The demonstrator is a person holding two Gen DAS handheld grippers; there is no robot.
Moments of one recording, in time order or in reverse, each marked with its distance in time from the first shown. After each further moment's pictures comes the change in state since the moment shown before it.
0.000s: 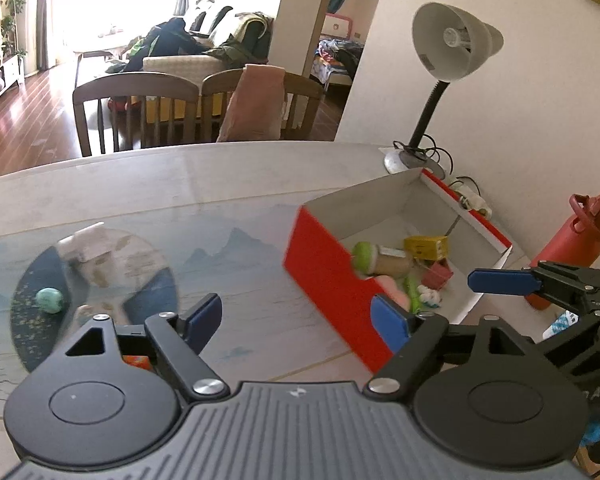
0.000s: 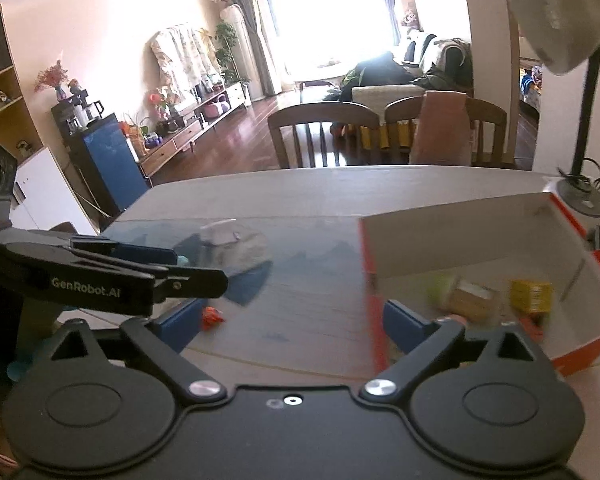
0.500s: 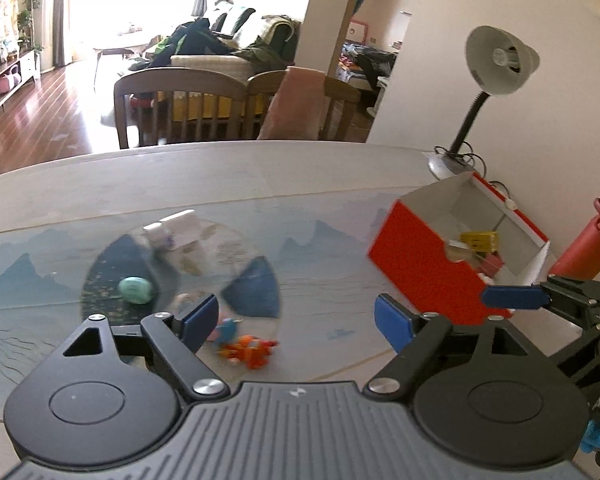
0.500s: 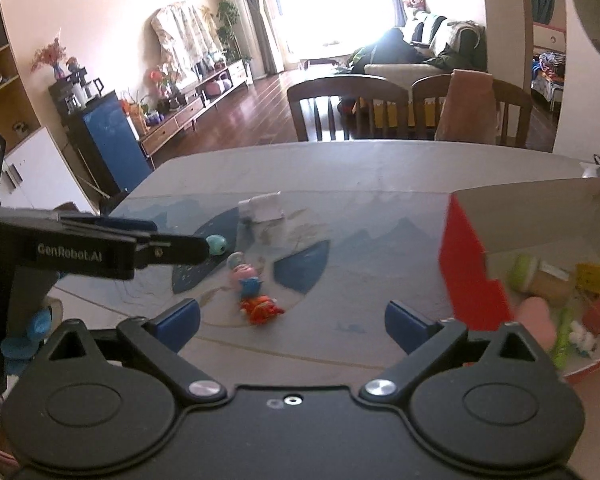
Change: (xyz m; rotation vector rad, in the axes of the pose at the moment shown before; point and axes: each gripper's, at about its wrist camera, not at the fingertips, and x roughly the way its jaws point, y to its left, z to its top) left arm -0.029 0.110 -0.016 -0.017 -0.011 0.034; right arm 0.061 0.082 -0.007 -0.012 0.072 -0.019
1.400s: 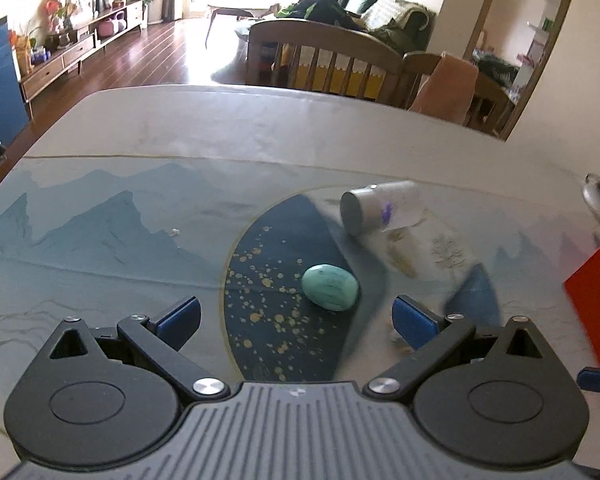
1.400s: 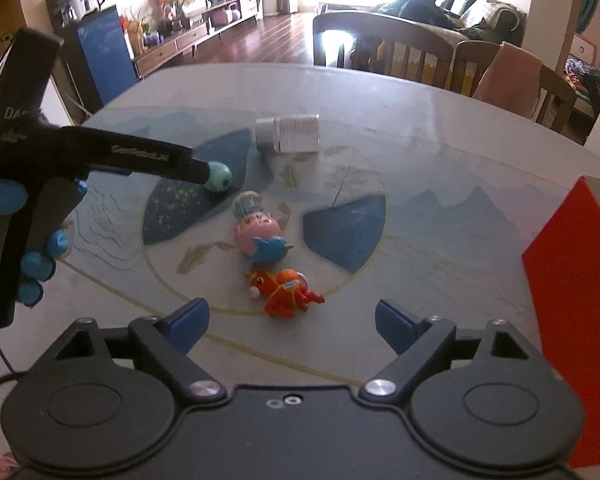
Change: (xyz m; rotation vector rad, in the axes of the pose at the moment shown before) left arm 0.100 0.154 -0.022 -0.201 0.054 0.264; right arm 0.134 0.054 -0.011 -0.153 0.185 -0.081
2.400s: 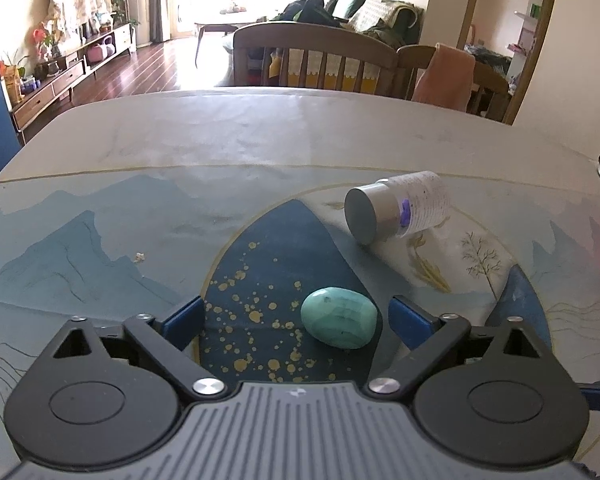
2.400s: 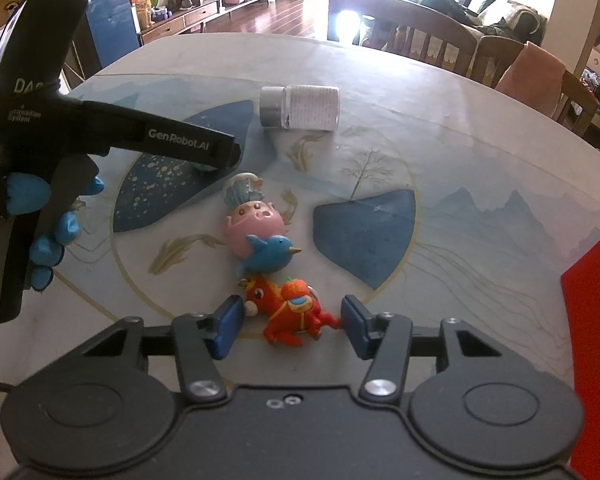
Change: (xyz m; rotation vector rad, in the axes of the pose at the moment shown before) left arm 0.054 -0.010 -0.001 0.070 -0.051 0.014; right arm 0.052 0.003 0.007 -0.062 0.042 -0.007
